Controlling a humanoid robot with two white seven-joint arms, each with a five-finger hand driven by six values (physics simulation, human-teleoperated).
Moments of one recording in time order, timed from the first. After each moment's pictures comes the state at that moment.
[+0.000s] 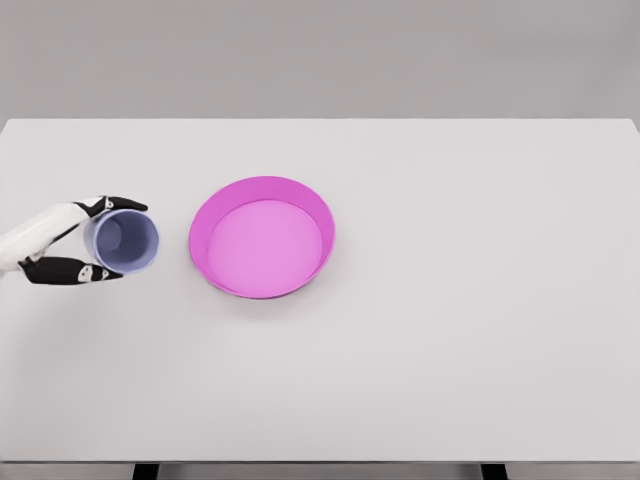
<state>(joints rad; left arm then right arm) -0.09 1.07 -0.40 -1.65 0.18 -0.47 -0.15 0.05 0.00 -0.01 0.02 -0.07 0.01 0.09</state>
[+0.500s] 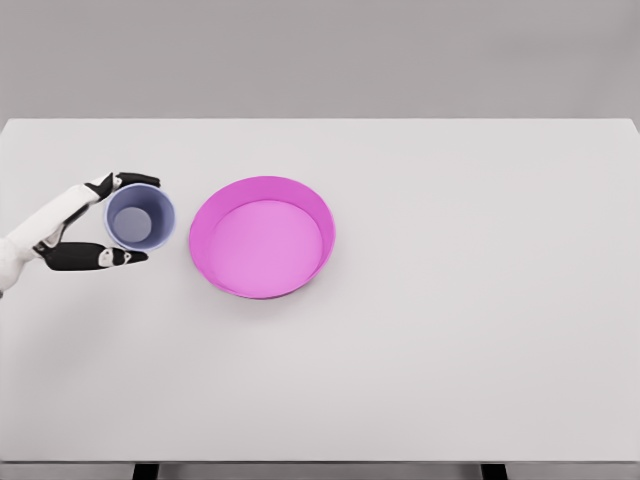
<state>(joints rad) -0.12 0.97 -0.40 -1.65 0.32 -0.49 -0.16 0.05 0.00 -0.01 0.02 -0.07 0.01 0.09</state>
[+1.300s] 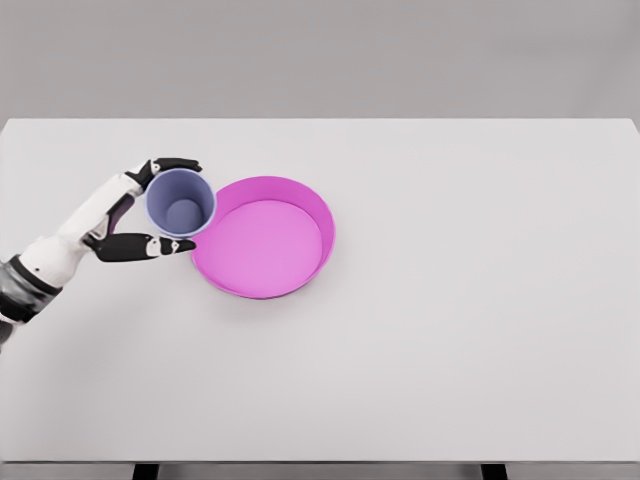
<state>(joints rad) -0.17 0.78 -0.43 -1.64 0.35 -0.50 -0.17 0.05 0.00 -0.01 0.02 -0.07 0.01 0.09</state>
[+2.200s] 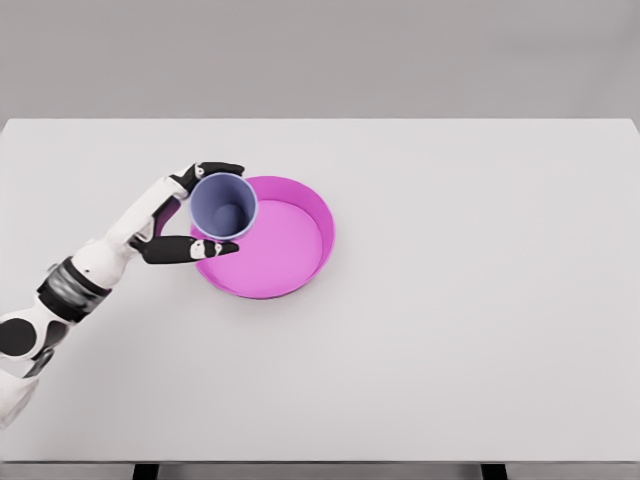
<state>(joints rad) -0.22 0.65 -0.50 -1.63 0.35 -0.49 -0.17 0.05 0.00 -0.01 0.02 -0.07 0.01 0.09</state>
